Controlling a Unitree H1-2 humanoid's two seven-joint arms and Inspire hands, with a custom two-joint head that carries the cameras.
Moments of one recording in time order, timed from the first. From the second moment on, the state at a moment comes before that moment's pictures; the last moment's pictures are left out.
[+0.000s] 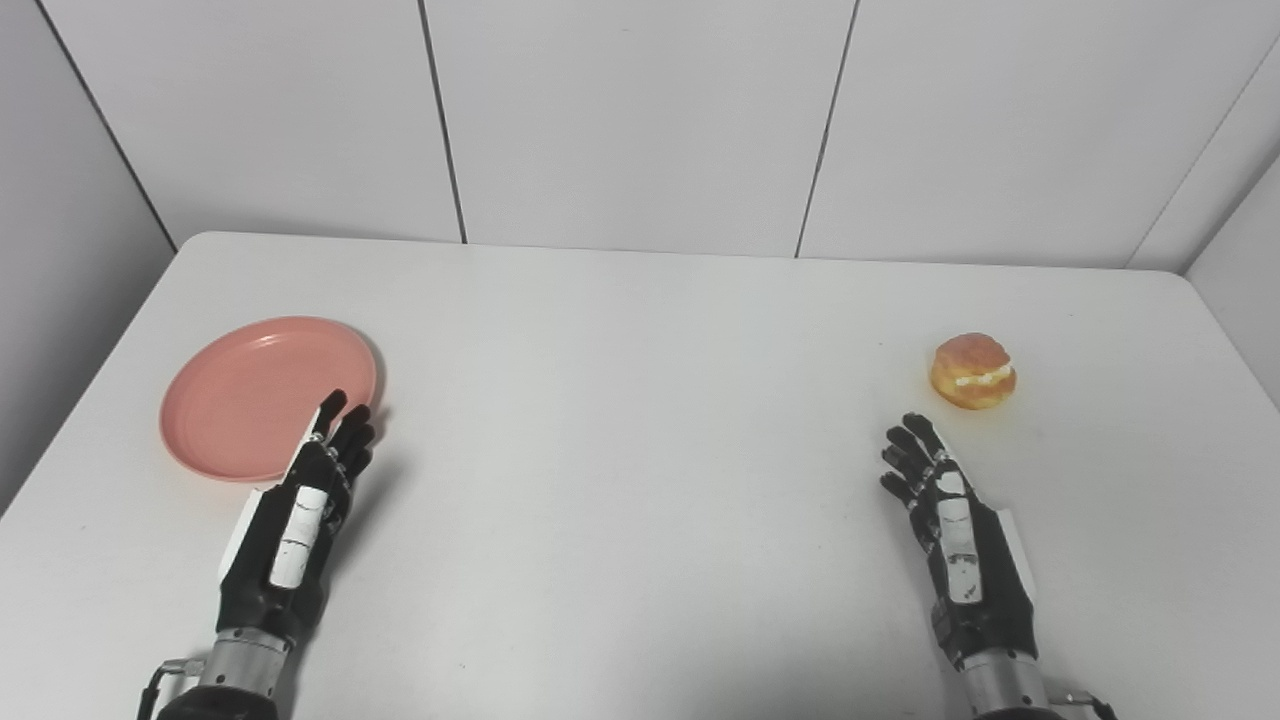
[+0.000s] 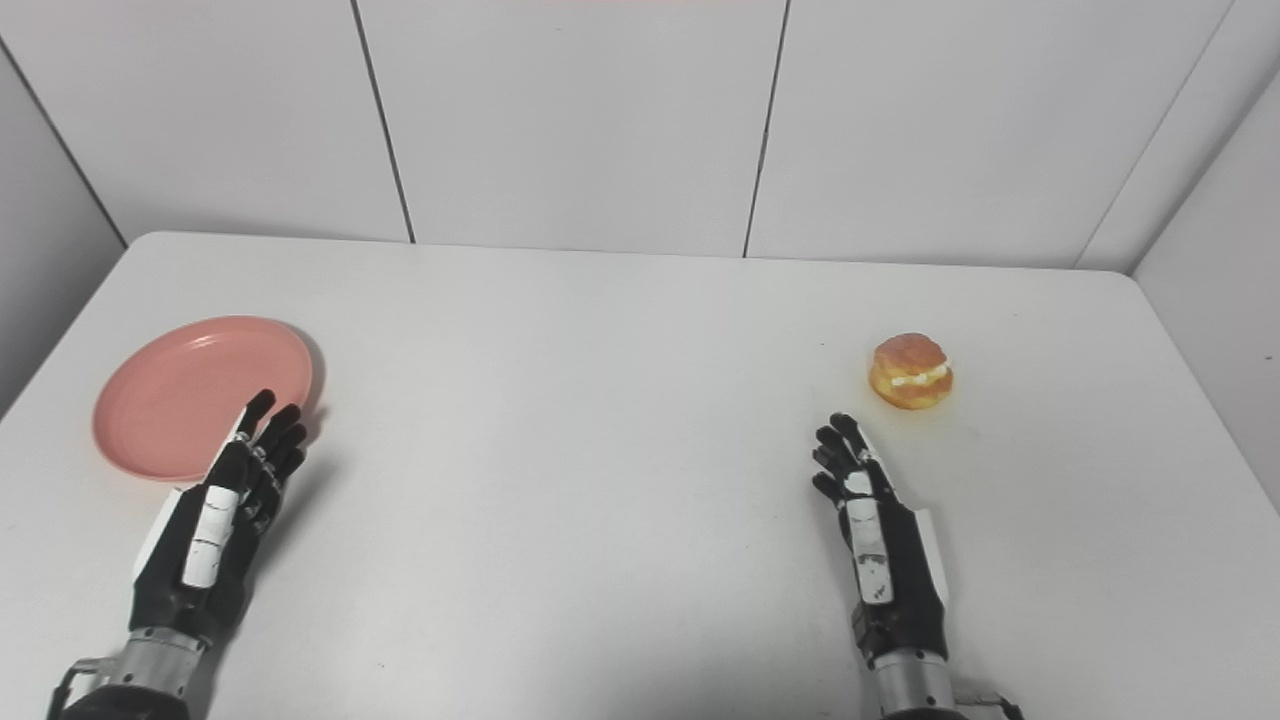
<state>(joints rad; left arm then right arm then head) 0.05 0.24 0.17 -0.05 -0.24 -0.09 -0.20 0.03 -0.01 0.01 -0.12 0.07 -0.01 0.01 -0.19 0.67</state>
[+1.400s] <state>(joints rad) 0.04 0.24 0.16 -0.04 -0.23 -0.10 -0.20 0.03 -0.01 0.01 -0.12 0.07 -0.01 0.02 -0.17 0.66</state>
